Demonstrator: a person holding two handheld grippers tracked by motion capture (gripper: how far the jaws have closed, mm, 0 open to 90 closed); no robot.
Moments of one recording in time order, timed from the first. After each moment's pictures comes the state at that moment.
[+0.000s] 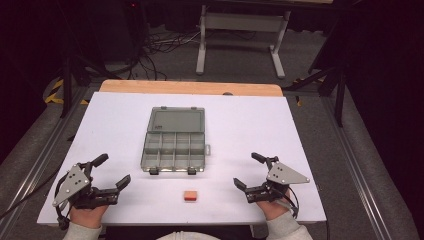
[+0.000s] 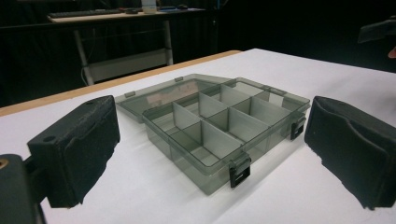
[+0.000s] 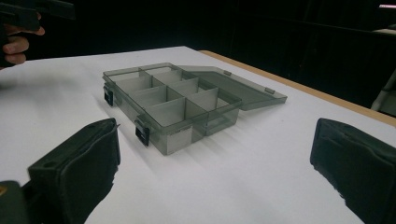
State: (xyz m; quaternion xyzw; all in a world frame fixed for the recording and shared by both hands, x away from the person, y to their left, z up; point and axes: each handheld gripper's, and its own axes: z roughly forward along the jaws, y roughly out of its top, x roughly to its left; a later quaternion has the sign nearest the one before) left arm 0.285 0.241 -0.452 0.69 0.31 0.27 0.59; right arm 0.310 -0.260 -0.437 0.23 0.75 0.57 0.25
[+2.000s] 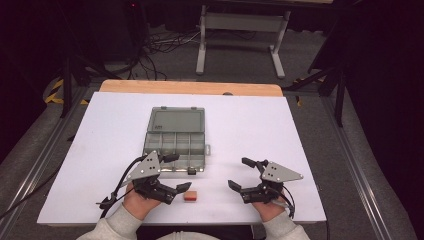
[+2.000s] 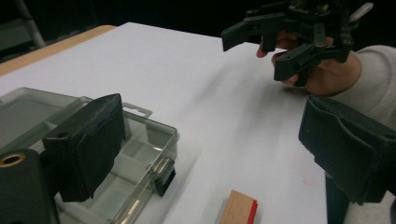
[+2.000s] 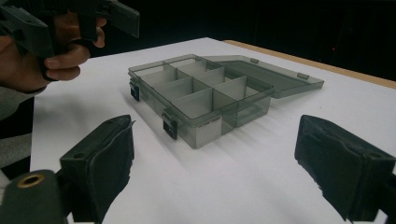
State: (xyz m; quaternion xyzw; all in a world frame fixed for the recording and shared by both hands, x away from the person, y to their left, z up) left arm 0.323 0.105 -0.424 0.80 0.17 0.09 0.57; right arm 0.314 -0.252 -0.447 0.24 0.76 0.58 0.19
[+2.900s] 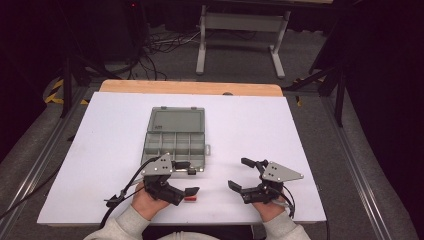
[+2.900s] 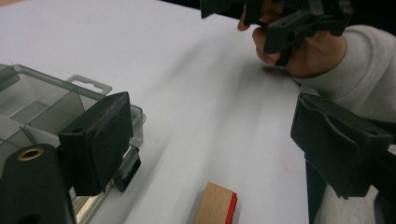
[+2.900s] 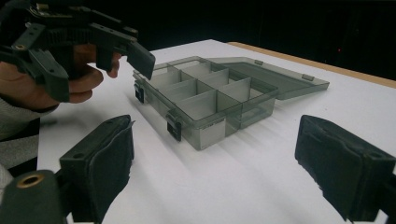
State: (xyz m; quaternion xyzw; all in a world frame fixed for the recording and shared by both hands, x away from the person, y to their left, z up) left arm 0.332 0.085 -0.443 0.82 0.16 0.03 0.54; right arm 0.314 -0.252 -0.447 0.23 0.76 0.58 0.18
